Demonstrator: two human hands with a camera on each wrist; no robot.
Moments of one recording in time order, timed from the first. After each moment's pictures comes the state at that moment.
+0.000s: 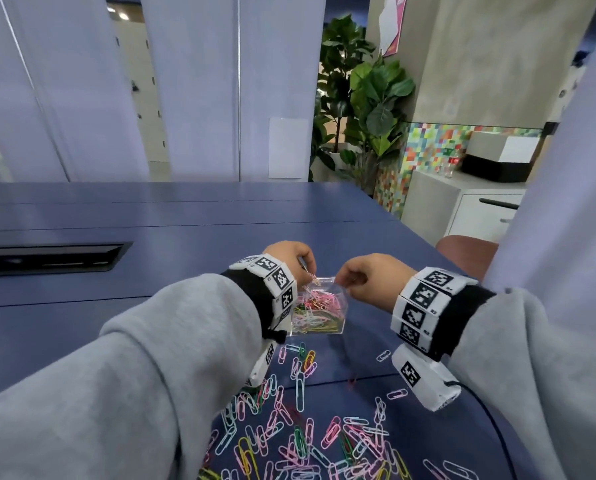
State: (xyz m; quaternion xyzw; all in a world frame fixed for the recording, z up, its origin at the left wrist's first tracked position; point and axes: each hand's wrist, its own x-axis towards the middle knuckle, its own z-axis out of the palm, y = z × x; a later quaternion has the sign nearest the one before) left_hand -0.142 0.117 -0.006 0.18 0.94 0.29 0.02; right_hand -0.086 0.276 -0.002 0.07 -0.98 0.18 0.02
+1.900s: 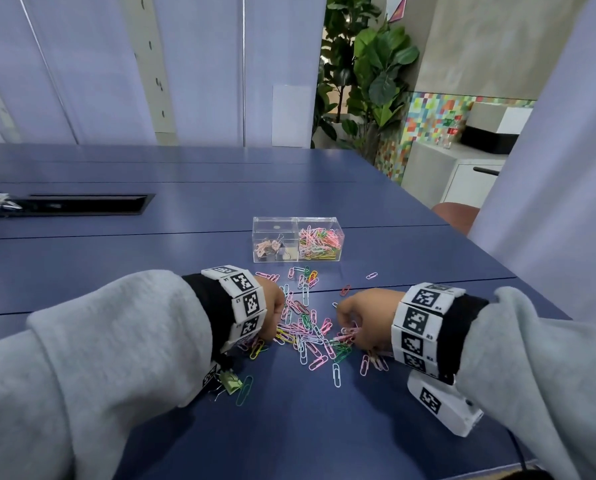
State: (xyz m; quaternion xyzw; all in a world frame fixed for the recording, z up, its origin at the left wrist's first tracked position) left_hand 0.004 0.057 -0.041 0.23 0.94 -0.05 0.23; right_hand 0.053 0.226 -0.046 0.09 -0.98 -0.01 -0.20
